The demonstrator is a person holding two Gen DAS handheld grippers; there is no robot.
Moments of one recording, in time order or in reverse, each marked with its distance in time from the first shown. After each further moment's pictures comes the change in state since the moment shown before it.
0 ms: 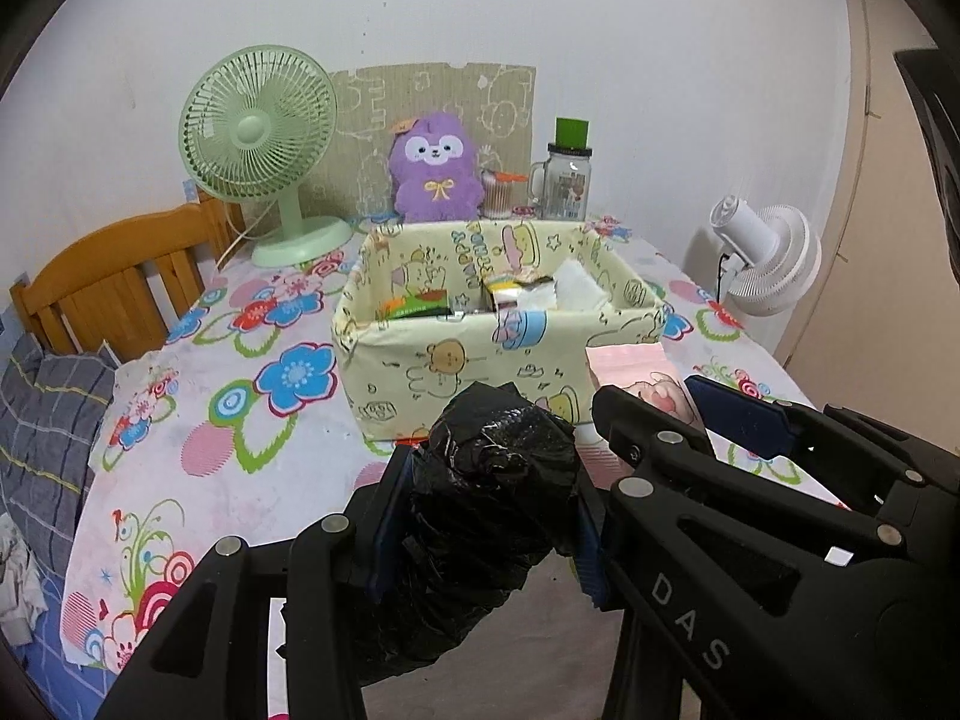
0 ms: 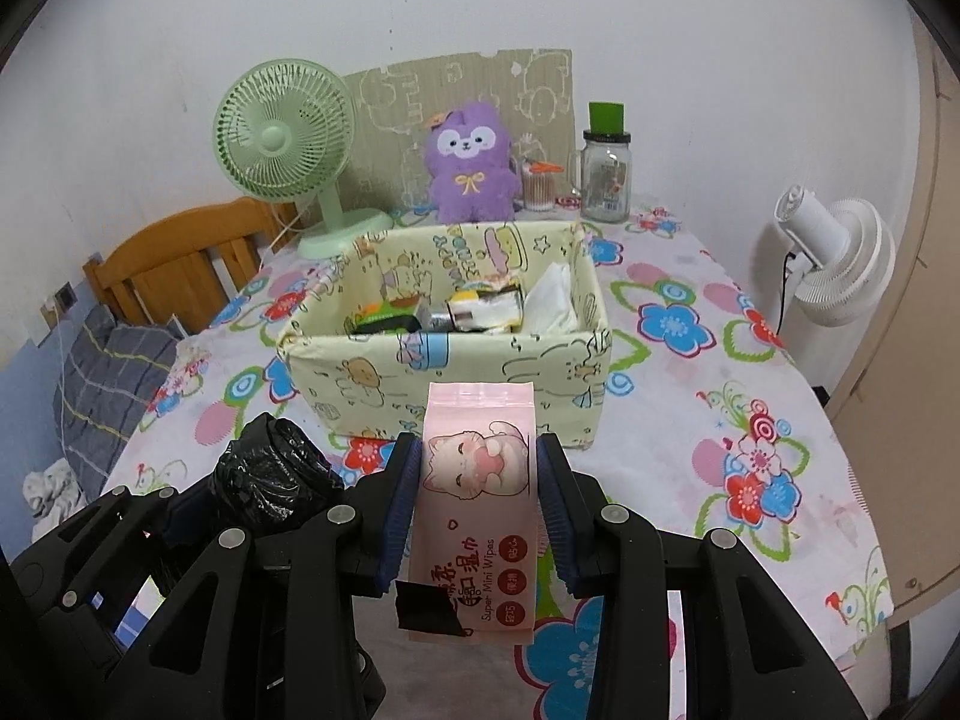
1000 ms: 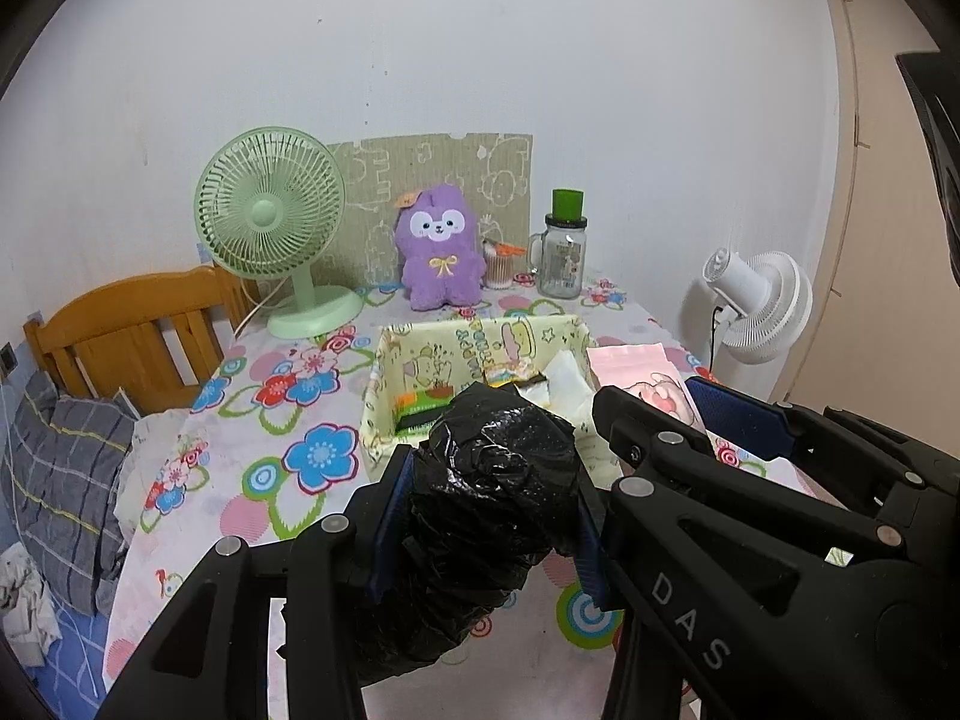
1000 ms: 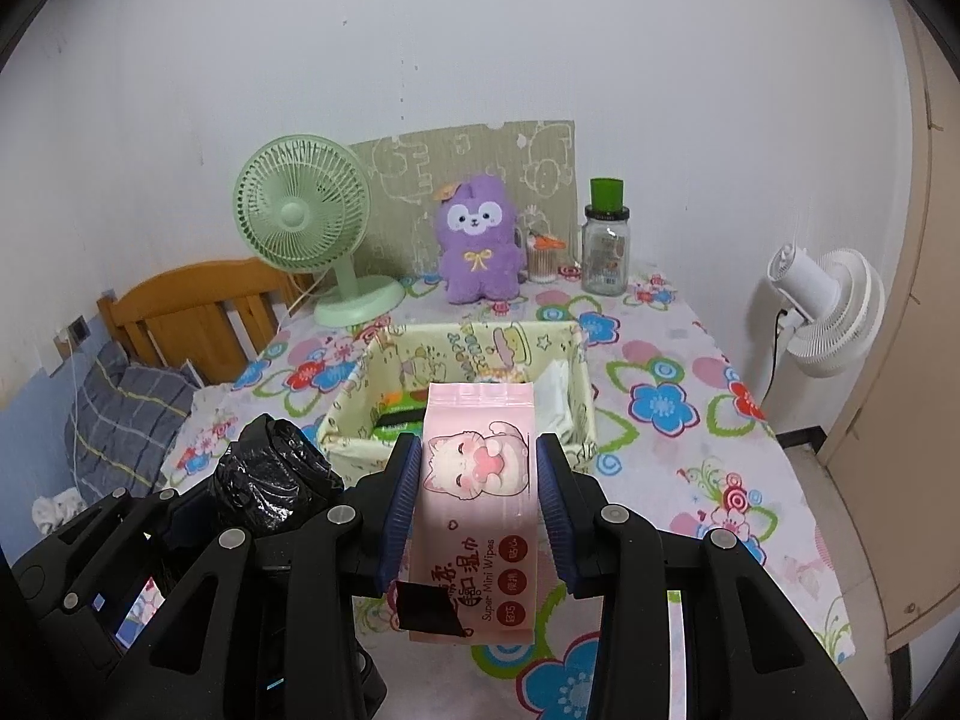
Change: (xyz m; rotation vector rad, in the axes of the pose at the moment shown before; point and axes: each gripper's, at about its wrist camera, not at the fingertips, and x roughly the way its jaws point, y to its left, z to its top) left arm -0.041 -0.004 0.041 0.016 -0.108 0.016; right arm -0.044 0.005 0.043 -0.005 -0.111 0.011
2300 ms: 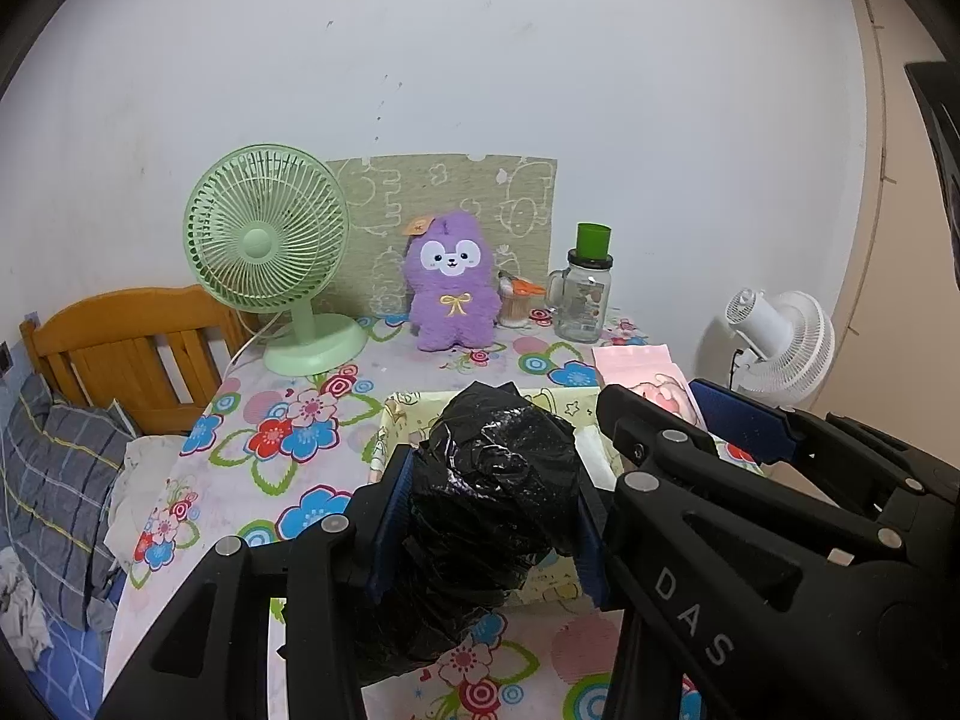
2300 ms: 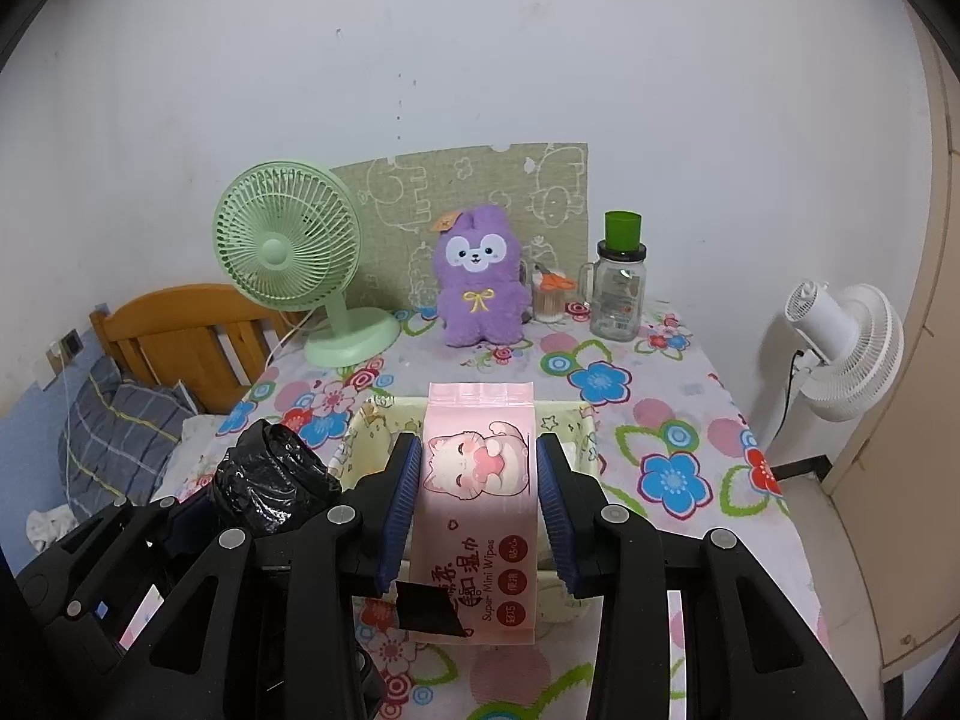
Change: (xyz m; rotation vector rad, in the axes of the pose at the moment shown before) left arm 0.039 0.012 0.054 -0.045 -0.026 0.011; right arm 0.045 -0.004 0.059 -0.019 -0.014 0.006
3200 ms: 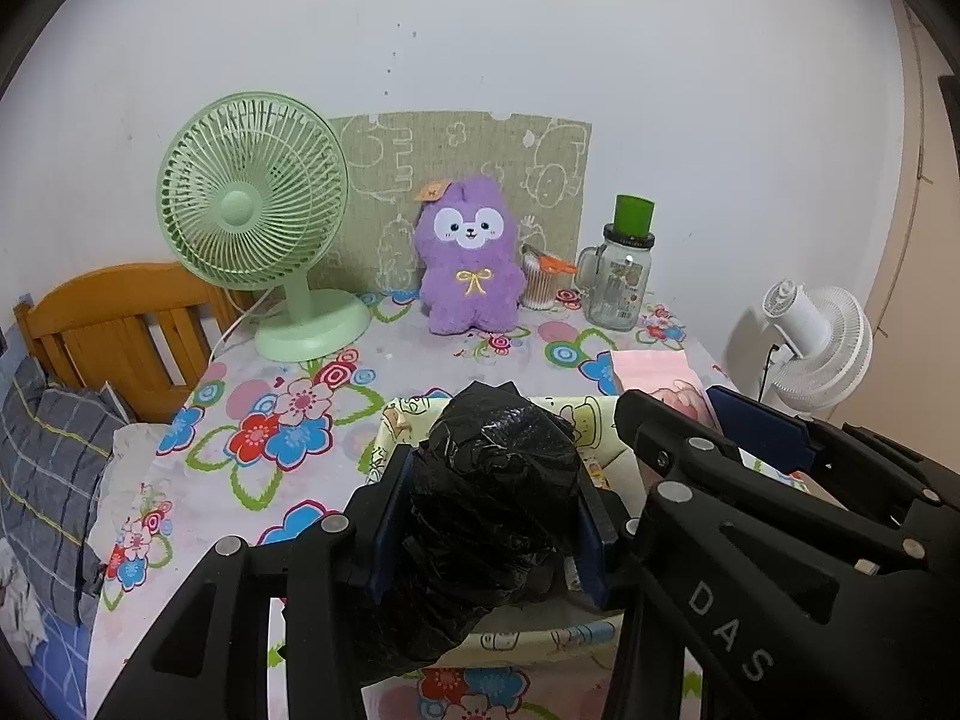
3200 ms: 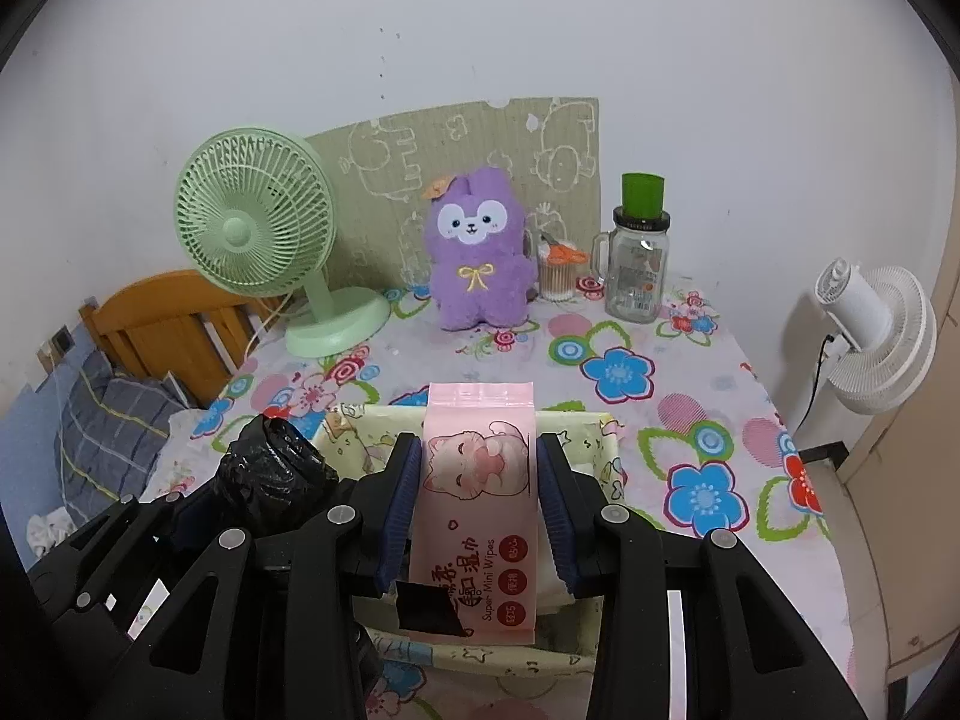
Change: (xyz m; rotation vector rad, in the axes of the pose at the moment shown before) left arm 0.072 0.012 0.014 -0.031 0.066 0.029; right arm 0.073 -0.012 0.013 0.016 0.077 0.019
